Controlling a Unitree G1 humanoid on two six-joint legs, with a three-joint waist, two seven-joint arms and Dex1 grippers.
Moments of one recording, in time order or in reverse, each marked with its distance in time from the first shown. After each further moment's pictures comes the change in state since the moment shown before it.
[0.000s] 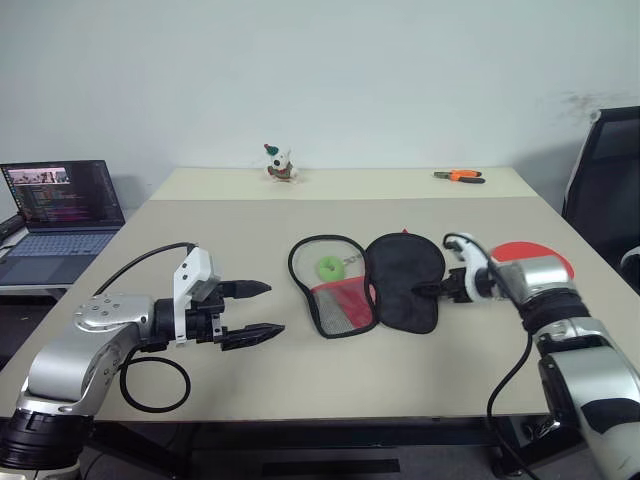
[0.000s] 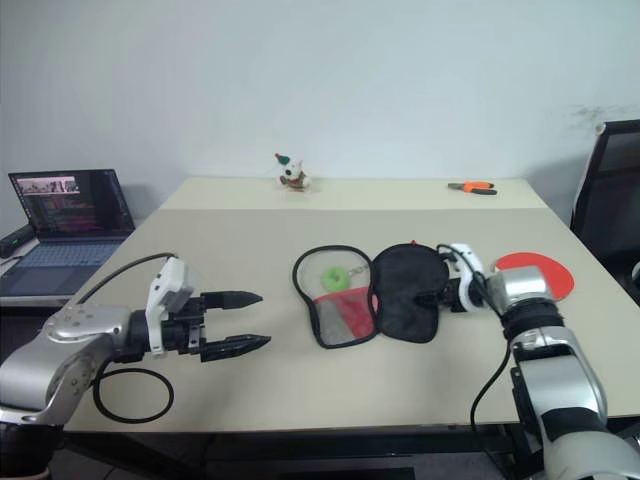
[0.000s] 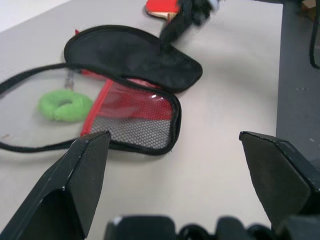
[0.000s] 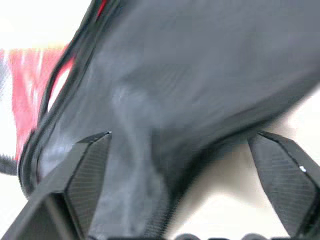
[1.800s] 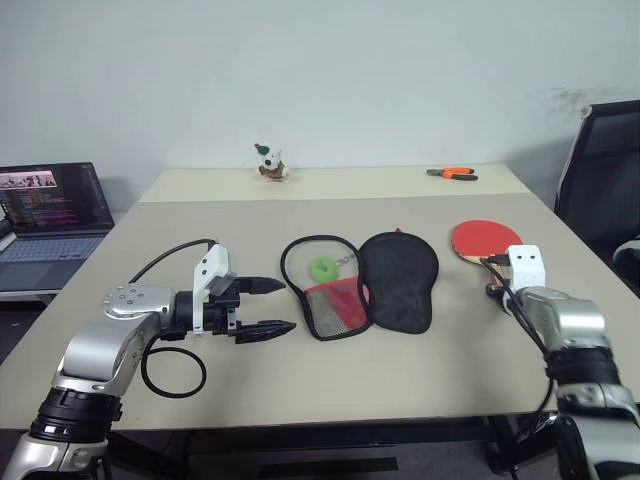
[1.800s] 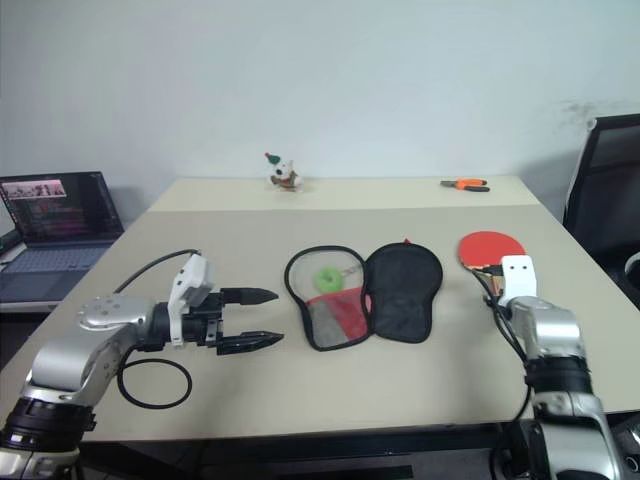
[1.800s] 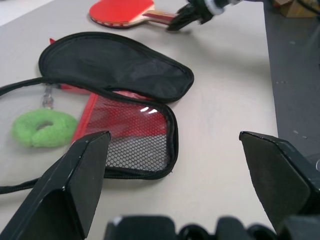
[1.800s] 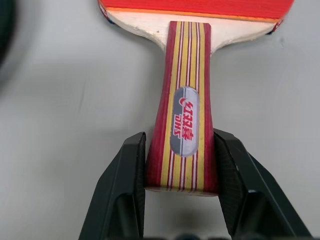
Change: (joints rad) left arm -0.134 -0.062 -0.096 0.130 0.075 -0.073 -0.081; right arm 0.458 0.010 -0.149 -0.618 -0.011 0.104 -0.568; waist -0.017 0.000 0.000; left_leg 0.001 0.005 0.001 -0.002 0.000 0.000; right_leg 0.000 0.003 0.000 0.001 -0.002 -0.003
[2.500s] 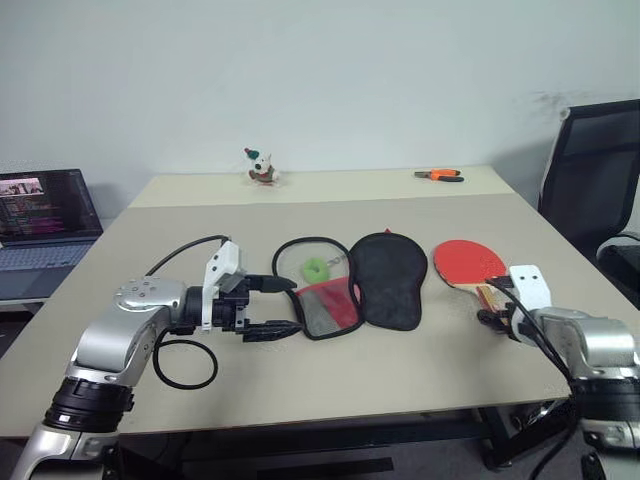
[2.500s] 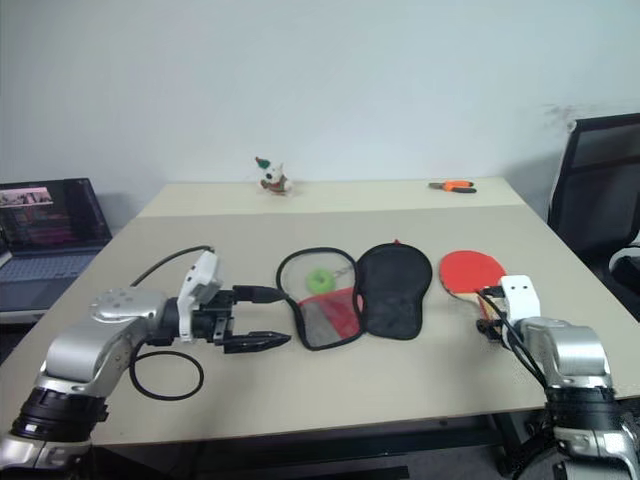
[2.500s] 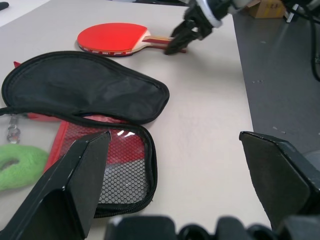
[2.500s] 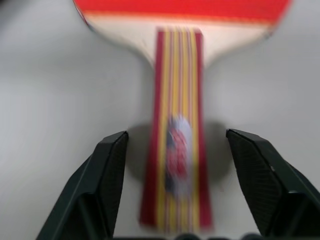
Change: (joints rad) left arm -0.052 -0.021 -0.038 0.013 0.001 0.003 -0.046; right arm 0.001 -0.006 0.013 0.020 0.030 0.054 0.074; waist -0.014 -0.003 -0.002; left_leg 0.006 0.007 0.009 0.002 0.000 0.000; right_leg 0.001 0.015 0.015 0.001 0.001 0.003
